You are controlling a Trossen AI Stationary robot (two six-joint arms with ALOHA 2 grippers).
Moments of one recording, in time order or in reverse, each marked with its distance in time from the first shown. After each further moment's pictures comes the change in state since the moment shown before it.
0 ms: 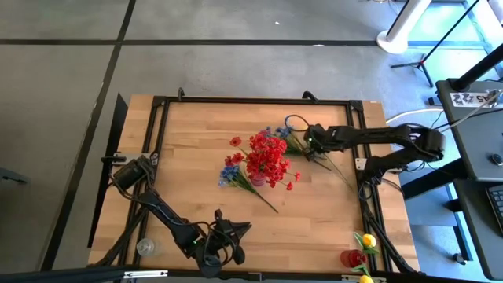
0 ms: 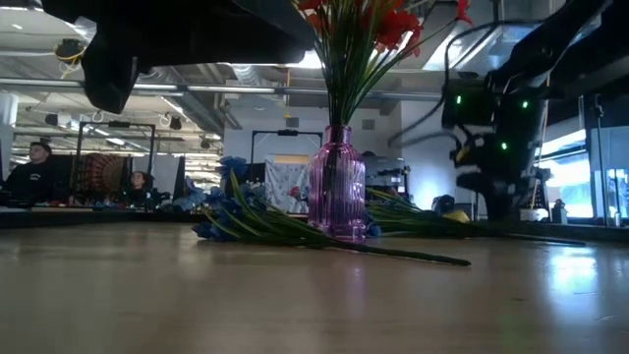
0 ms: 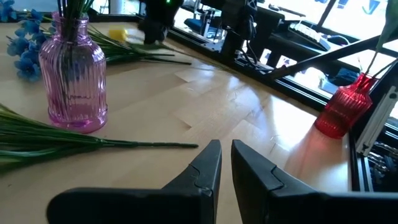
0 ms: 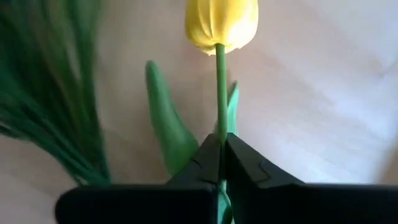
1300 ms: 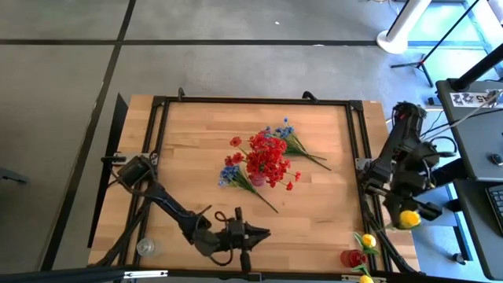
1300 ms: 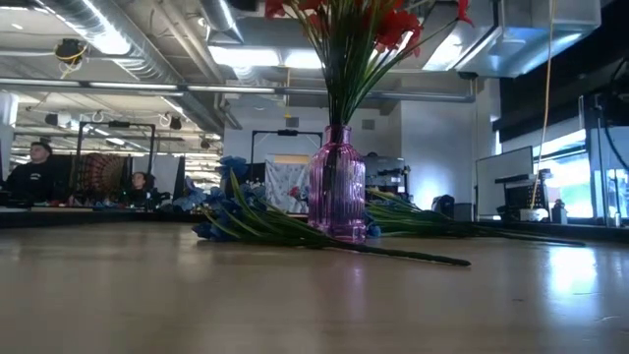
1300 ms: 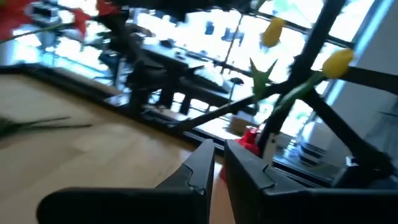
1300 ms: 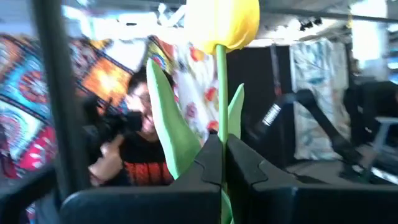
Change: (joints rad) left arm 0.091 -0.001 0.002 0.703 0.299 0.633; right arm 1.496 -0.941 -0.083 0.758 -0.316 -0.409
